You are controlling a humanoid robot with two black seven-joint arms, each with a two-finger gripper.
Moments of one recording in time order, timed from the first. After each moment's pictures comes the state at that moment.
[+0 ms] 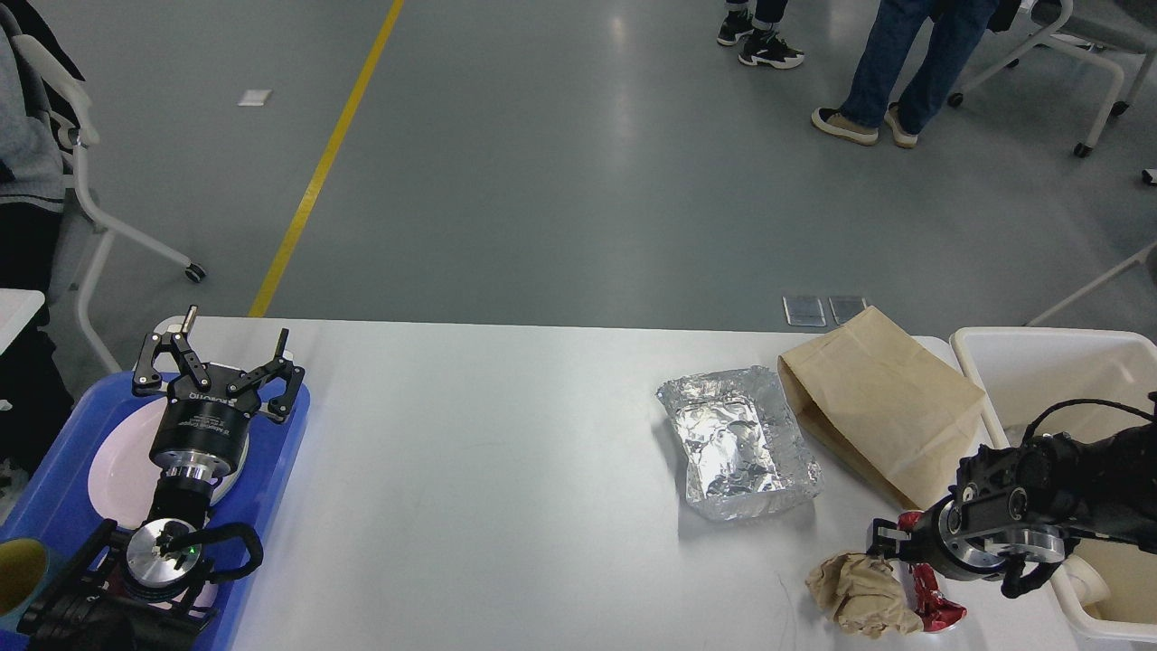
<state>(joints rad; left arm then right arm) -0.31 0.15 -1.44 -0.71 0.09 -0.60 -0.19 1.25 -0.34 -1.18 1.14 -0.18 0.03 -0.13</state>
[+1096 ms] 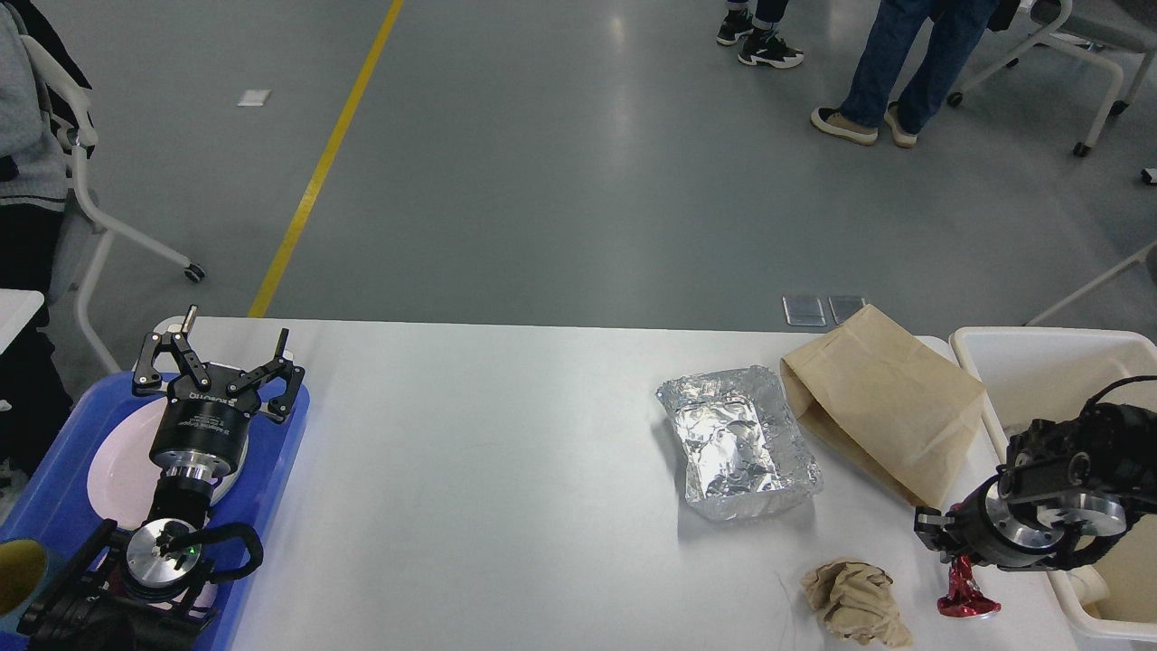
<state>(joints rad) -0.31 0.15 -1.44 -0.71 0.09 -0.60 -0.19 1.42 -0.48 -1.21 1.23 -0.17 0.23 -0.13</state>
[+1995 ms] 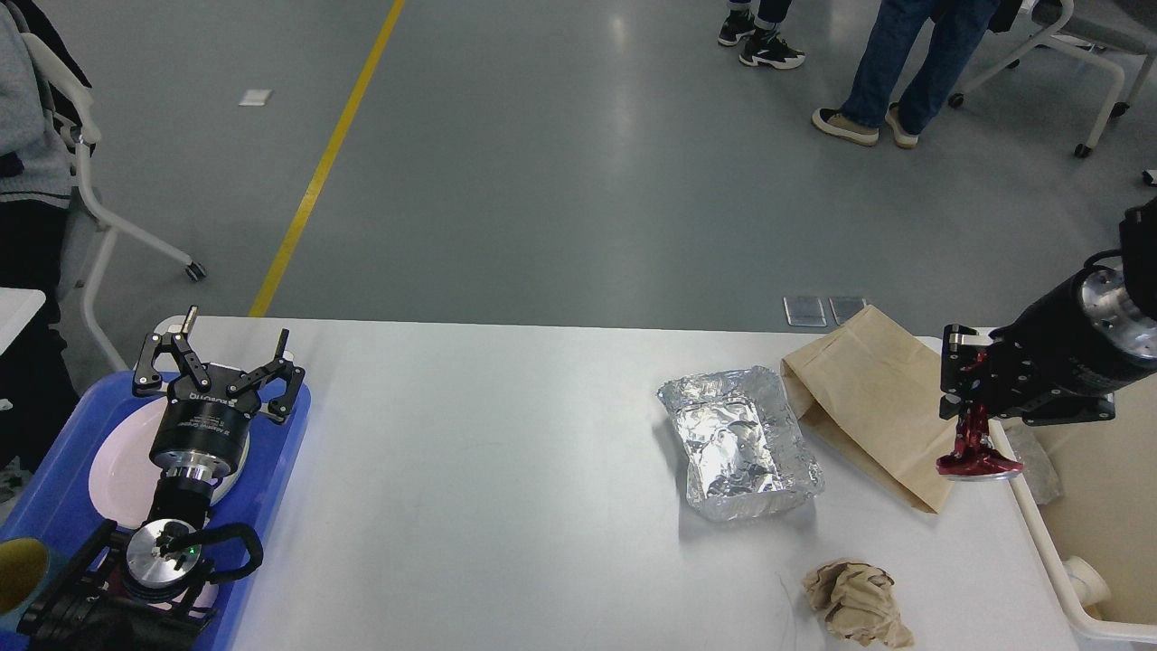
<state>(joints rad) -0.31 0.15 -1.44 -0.71 0.09 -0.60 -0.18 2.25 -0.46 -1.56 1.59 0.02 0.55 0.06</state>
